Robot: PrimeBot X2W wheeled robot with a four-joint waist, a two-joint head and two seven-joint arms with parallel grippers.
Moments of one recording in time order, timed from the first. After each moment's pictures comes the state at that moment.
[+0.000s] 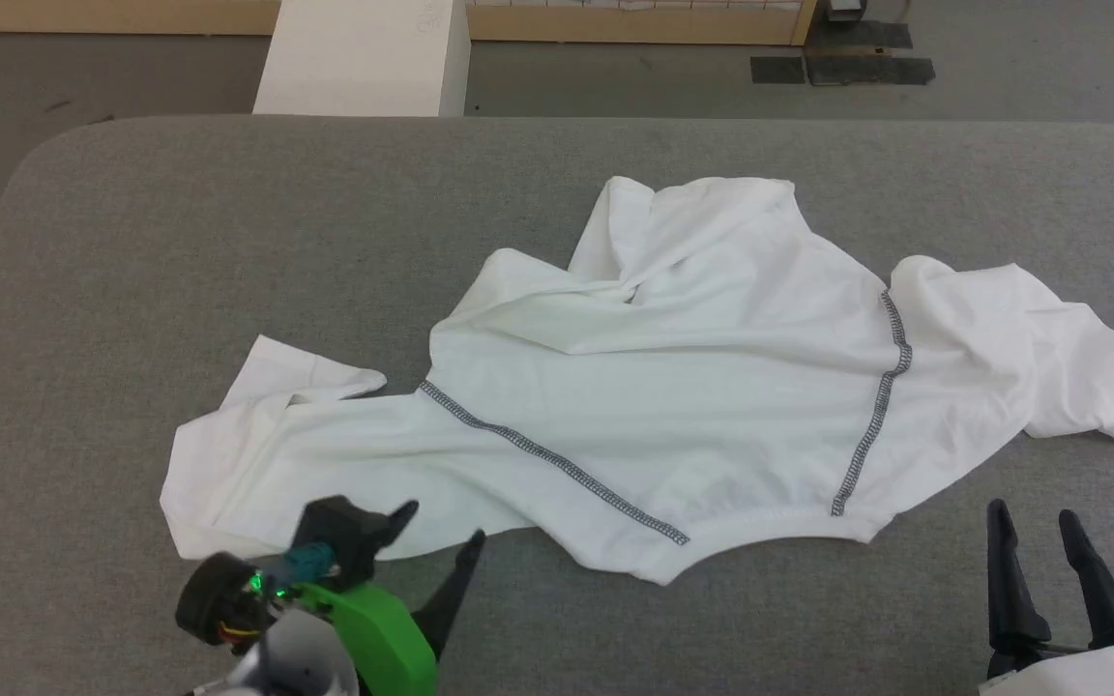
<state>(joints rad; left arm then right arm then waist) -0.01 0.39 -0.41 -0.21 -0.39 -0.05 0.32 0.18 -0.05 -0.17 -0.02 0.30 0.13 -0.13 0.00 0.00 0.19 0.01</state>
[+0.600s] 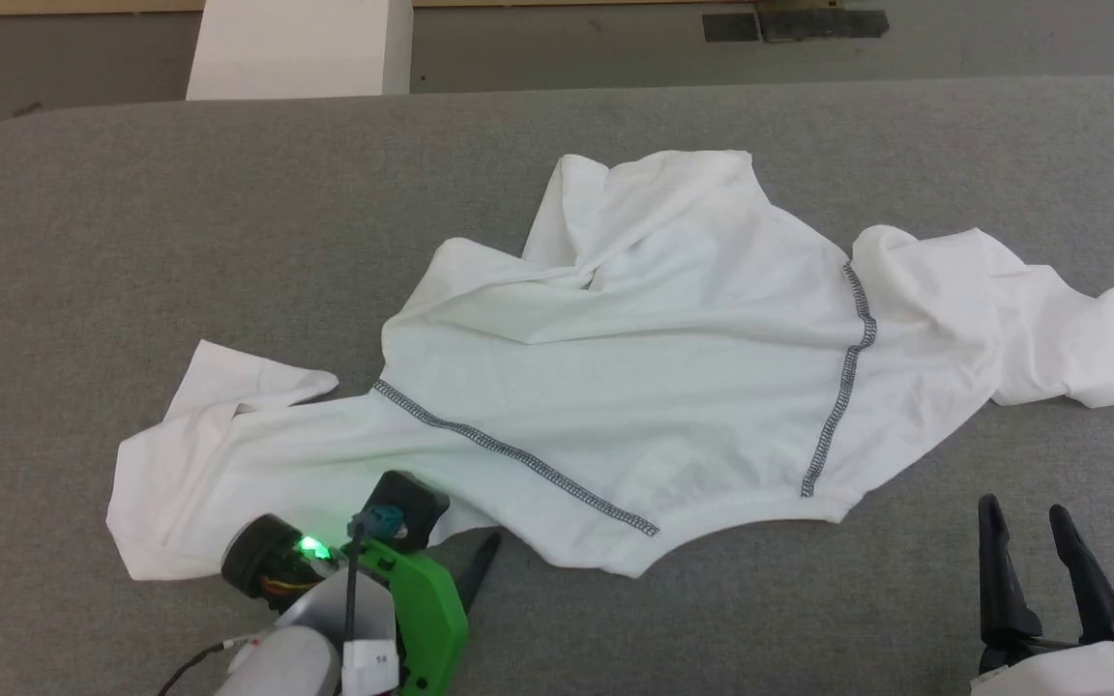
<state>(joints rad) -0.19 0.36 -0.54 0.10 -0.32 -0.10 0.33 0.16 -0.05 -0.16 0.01 0.30 0.13 -0.15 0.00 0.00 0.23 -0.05</state>
